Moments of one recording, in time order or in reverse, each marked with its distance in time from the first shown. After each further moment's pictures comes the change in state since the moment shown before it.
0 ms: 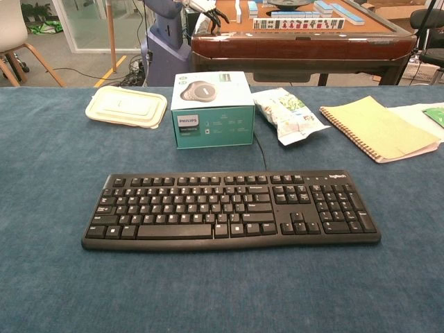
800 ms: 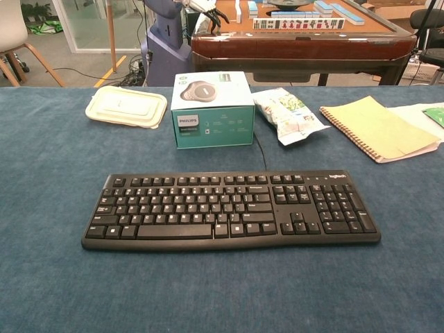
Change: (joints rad) left arm -0.103 0.022 0.021 0.085 0.217 -0.072 -0.125; right arm 0.002 0.025 0.026 -0.019 0.027 0.010 -0.017
